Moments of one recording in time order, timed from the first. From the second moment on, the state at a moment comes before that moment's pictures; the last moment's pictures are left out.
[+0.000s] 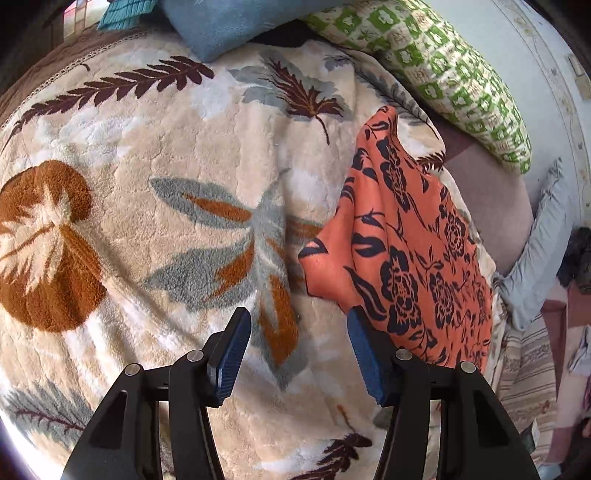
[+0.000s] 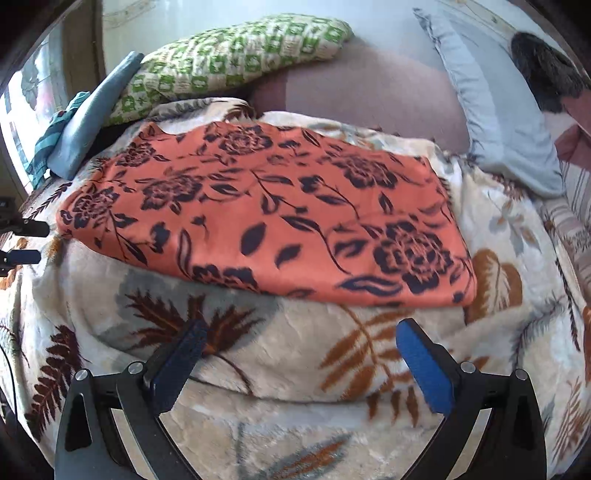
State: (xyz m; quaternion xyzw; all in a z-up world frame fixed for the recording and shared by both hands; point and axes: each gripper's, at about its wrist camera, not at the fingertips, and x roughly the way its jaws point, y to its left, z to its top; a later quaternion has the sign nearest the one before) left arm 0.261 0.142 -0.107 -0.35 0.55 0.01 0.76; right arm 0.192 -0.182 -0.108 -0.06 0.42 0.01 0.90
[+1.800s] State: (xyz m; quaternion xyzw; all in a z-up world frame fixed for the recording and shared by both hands) left arm 0.318 0.119 -0.079 -0.29 0.52 -0.05 0.80; right arm 0.232 -0.246 -0.079 0.06 0.44 0.11 0.89
